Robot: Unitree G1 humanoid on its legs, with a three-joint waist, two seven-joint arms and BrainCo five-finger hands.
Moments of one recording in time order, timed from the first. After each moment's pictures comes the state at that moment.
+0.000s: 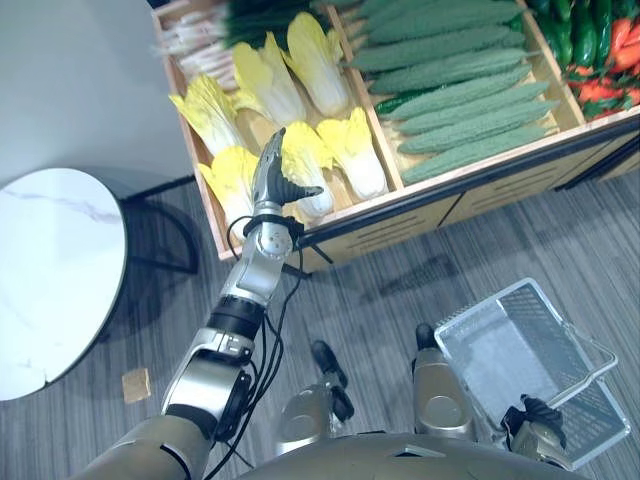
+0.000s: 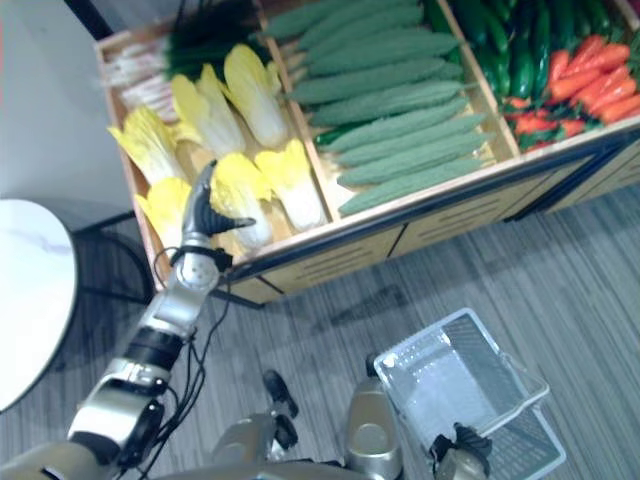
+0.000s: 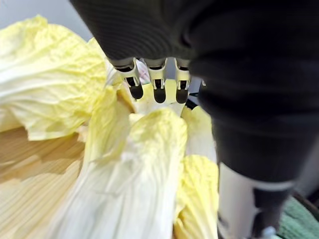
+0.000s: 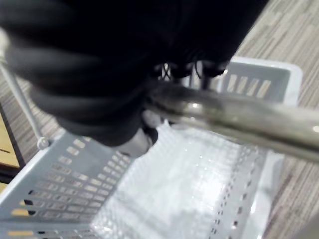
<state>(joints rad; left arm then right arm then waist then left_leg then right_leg) -0.67 0.21 -0.09 0.54 0.43 0.08 0.36 0.03 -0.08 -0.59 0.89 0.06 0.00 -0.31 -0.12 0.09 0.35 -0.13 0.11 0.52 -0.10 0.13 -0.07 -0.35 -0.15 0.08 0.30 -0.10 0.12</state>
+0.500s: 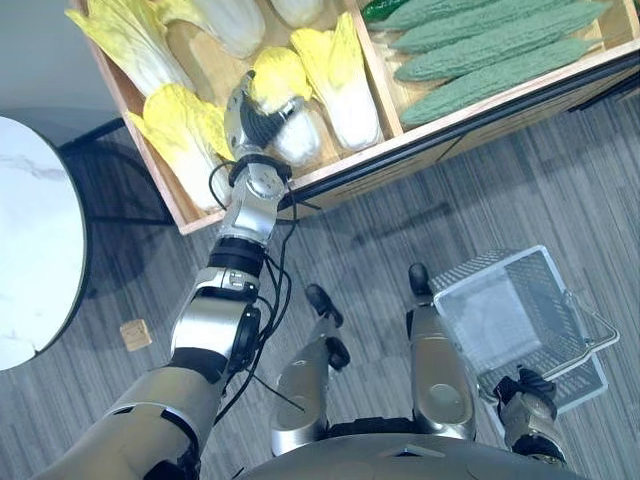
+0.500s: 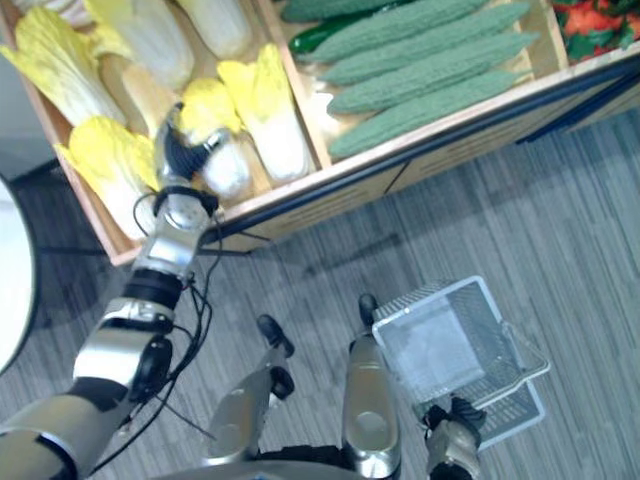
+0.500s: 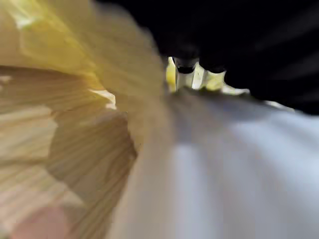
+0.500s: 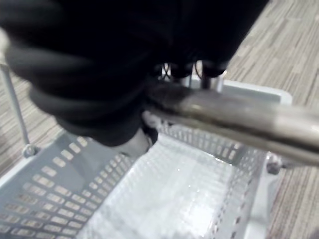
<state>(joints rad) -0.95 0.21 0.11 0.74 0.46 0.11 0.43 -0.01 -0.05 -0.57 0.86 0.17 -0.01 -0.35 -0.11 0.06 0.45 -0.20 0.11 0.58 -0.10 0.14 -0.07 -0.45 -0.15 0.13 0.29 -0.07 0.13</state>
